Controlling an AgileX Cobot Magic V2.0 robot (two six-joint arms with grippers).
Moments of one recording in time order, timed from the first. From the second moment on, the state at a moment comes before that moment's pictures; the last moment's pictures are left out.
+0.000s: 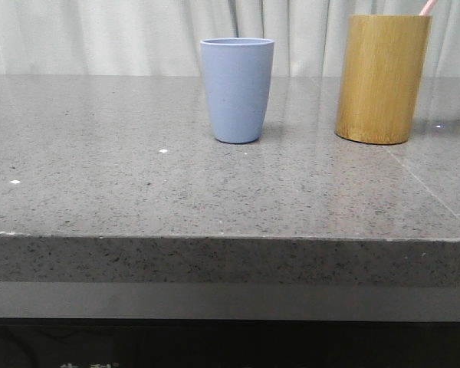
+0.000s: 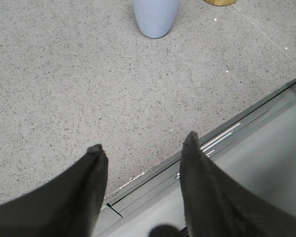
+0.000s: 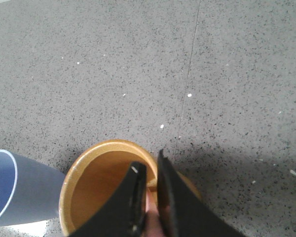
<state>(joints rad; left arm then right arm) -0.58 0.83 -1.10 -0.03 1.05 0.05 -0.14 1.59 -1.50 0.69 0.83 -0.35</state>
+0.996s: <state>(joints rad) -0.58 0.83 -1.10 -0.03 1.05 0.05 0.11 1.32 -1.79 0.53 0.96 -0.40</state>
